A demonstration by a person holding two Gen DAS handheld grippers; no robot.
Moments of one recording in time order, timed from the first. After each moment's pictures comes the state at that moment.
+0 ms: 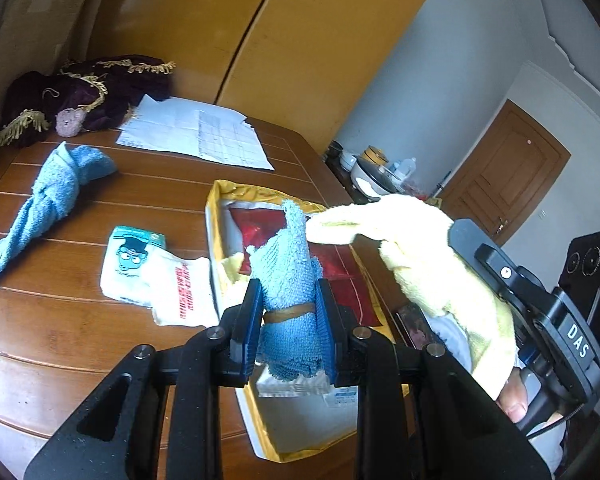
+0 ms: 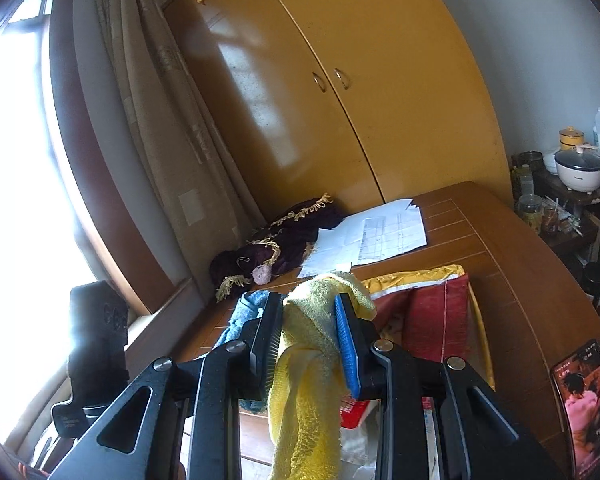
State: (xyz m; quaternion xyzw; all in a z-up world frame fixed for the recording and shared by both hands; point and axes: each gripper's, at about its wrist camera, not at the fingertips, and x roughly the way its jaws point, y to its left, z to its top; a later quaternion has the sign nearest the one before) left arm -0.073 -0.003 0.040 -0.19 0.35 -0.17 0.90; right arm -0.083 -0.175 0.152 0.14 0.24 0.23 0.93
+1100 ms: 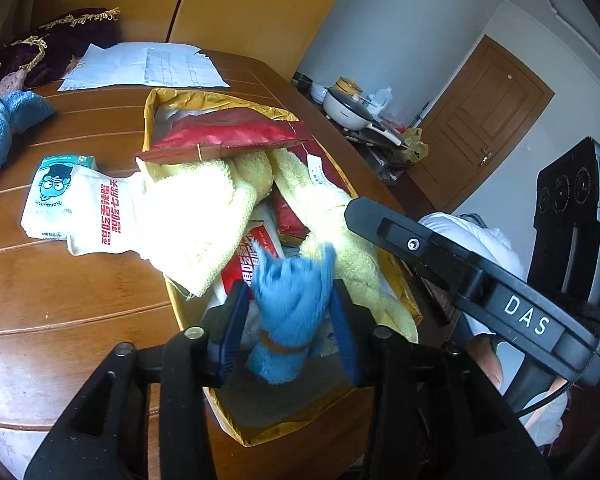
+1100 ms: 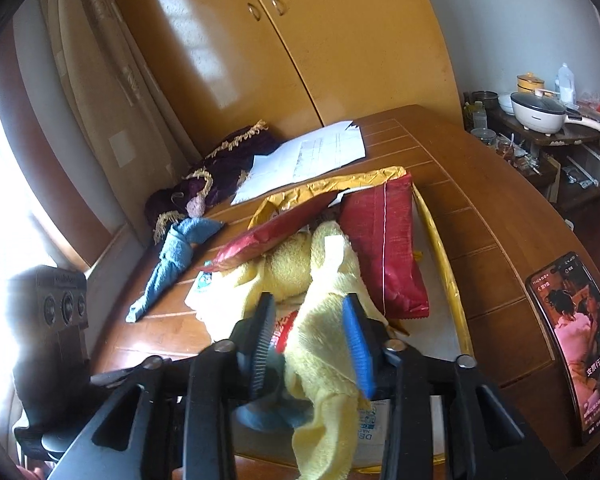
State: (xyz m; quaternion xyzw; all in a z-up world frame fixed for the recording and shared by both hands) left arm -0.076 -0.046 -0.010 -0.14 0.42 -0.24 0.86; right arm -0.078 -0.185 0.086 0.13 0.35 0.15 0.91
